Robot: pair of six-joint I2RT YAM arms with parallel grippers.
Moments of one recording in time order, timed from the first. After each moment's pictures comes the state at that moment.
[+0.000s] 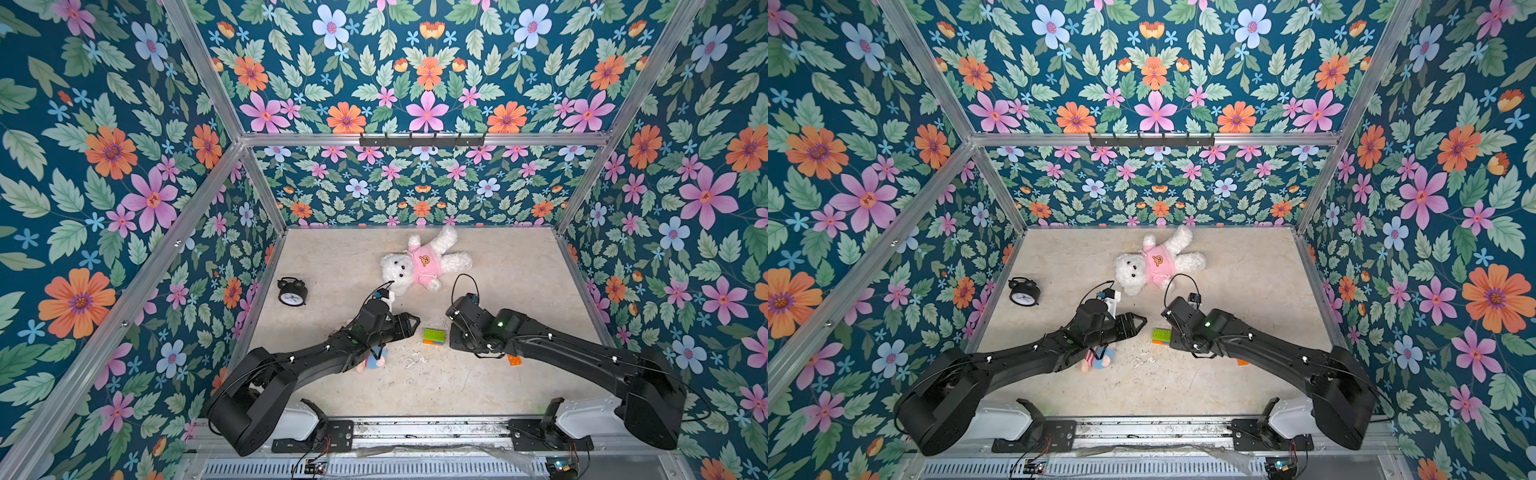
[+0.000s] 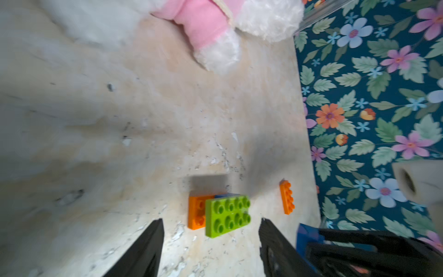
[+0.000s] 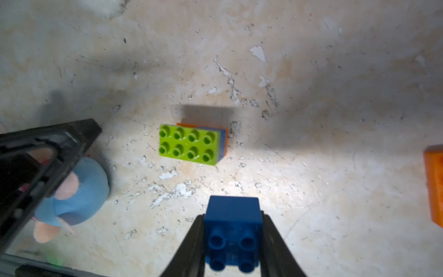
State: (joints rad) left arm -0.69 1.39 0.52 0.31 0.25 -0.87; right arm 0.93 1.42 1.00 -0.73 0.13 0.97
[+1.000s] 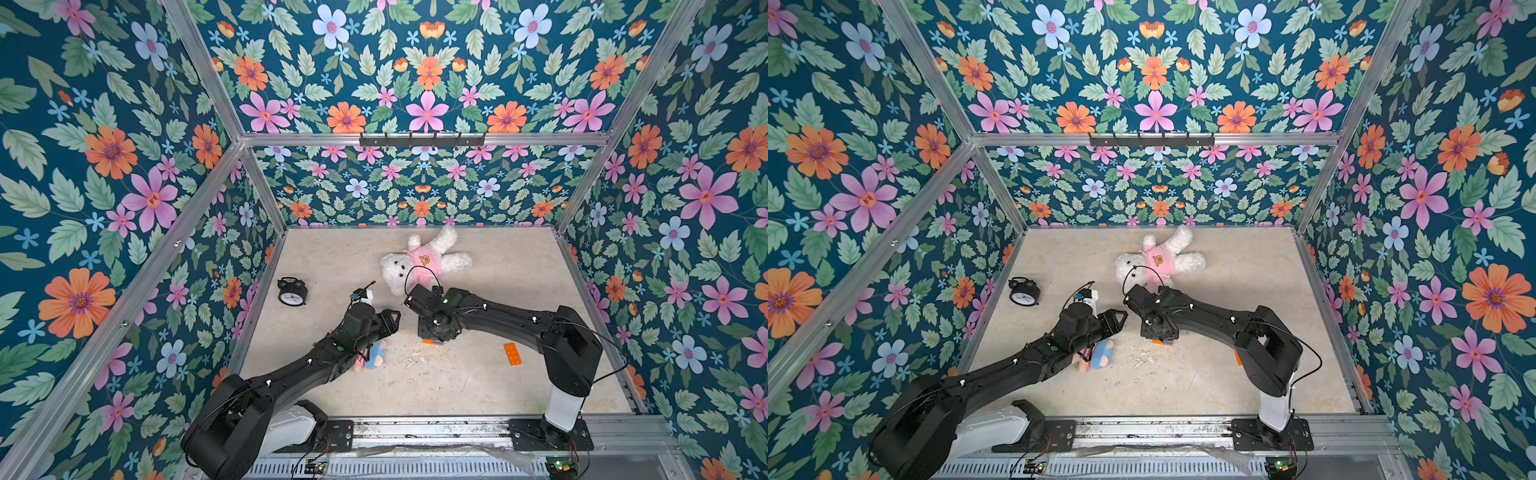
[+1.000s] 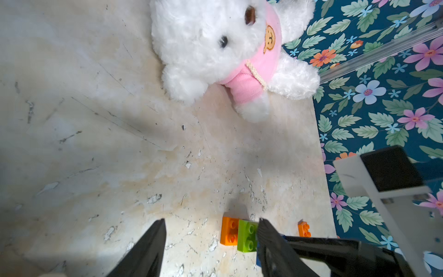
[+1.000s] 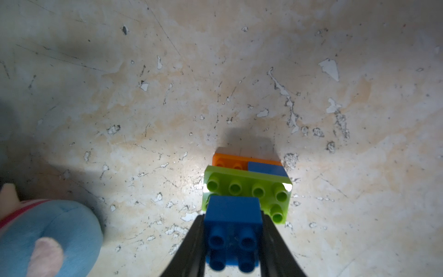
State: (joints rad) left arm -0.64 1.19 0.44 0.19 0.03 -0.89; right arm 0.97 1.83 1.37 -0.87 0.16 0.98
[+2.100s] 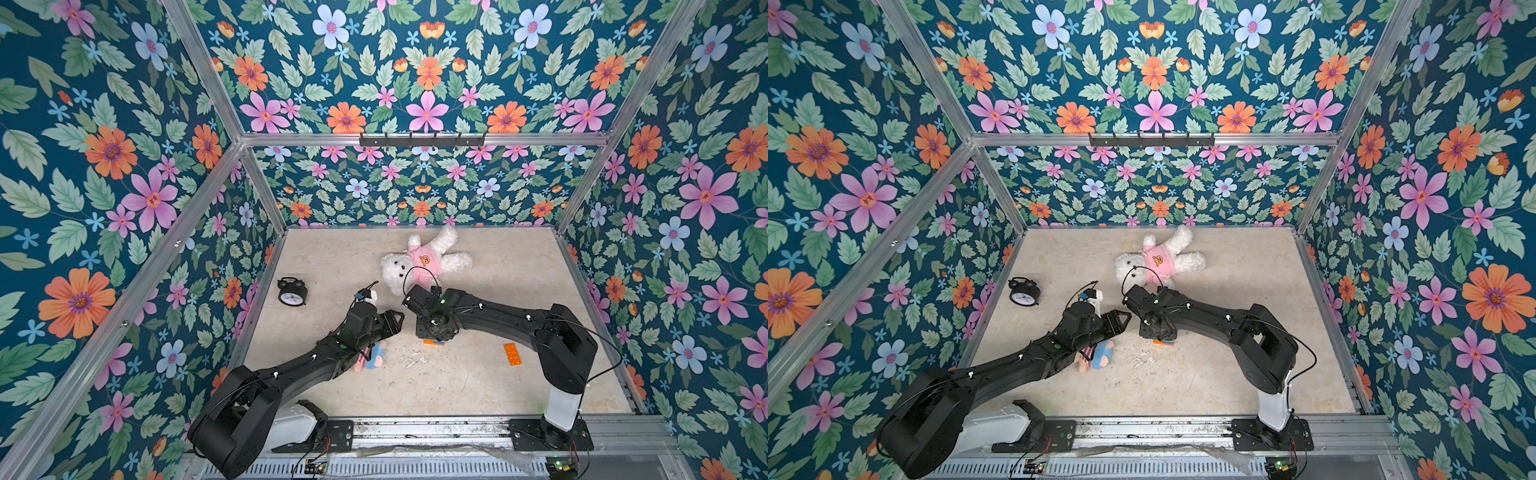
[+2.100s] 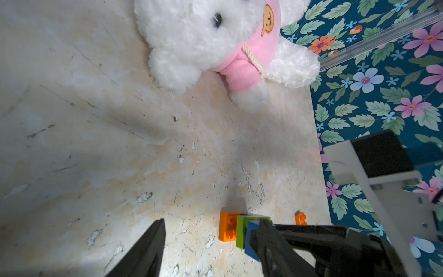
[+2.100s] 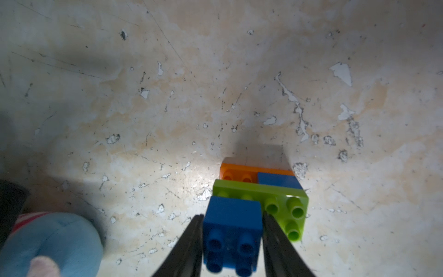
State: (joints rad) left arm -0.63 1.25 0.45 0.23 0.09 -0.88; right arm 0.97 1.86 1.37 -0.84 0.16 0.99
